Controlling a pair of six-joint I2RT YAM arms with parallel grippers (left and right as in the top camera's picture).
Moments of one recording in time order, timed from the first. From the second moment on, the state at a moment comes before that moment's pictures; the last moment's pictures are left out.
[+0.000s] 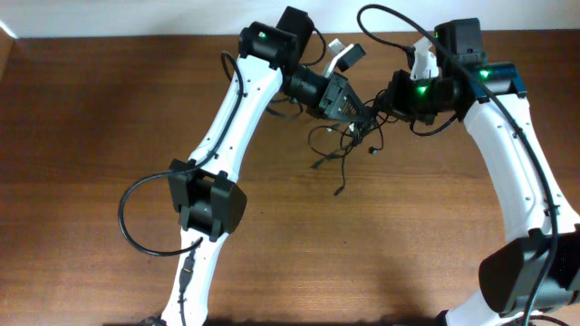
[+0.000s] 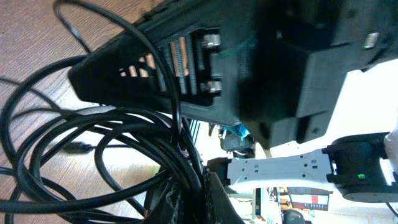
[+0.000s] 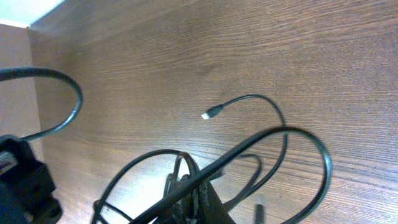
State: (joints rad) left arm -0.42 2.41 2.56 -1.53 1.23 0.16; right arm 0.11 1.78 1.70 -1.00 -0.49 0.41
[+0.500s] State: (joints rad) left arm -0.33 2.41 2.56 -1.52 0.84 0.26; right arm -0.04 1.79 1.70 -1.18 -0.46 0.29
